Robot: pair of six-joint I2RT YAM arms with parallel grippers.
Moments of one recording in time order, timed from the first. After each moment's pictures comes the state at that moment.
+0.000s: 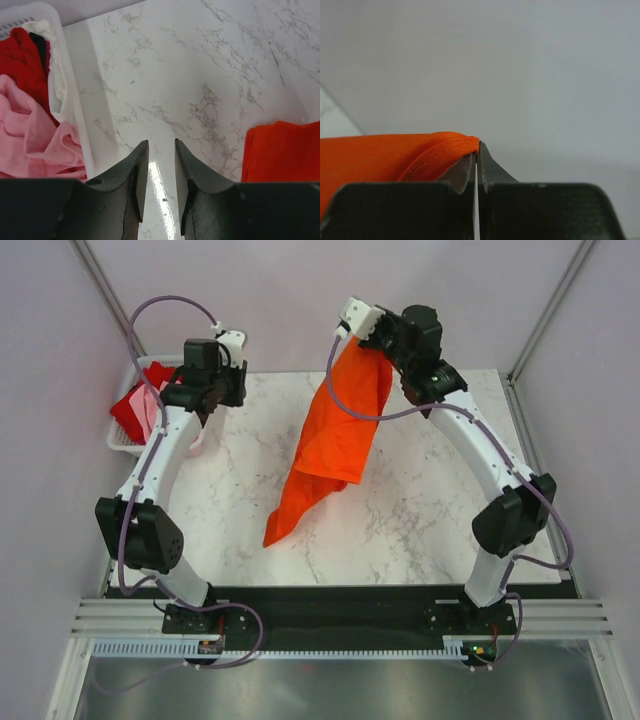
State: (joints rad) left arm -0.16 1.65 1.66 -0.58 0.04 0.13; right arm 0.48 1.78 2.00 -0.08 0.02 -0.96
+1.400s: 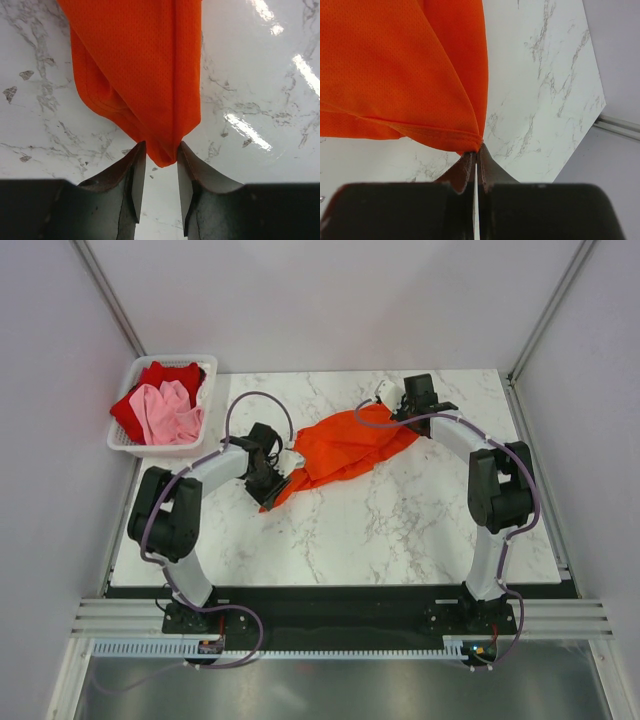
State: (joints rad) left arm -0.37 1.76 1.14 -0.75 0.18 0.47; right arm 0.24 1.99 1.50 -0.30 0.16 -0.82
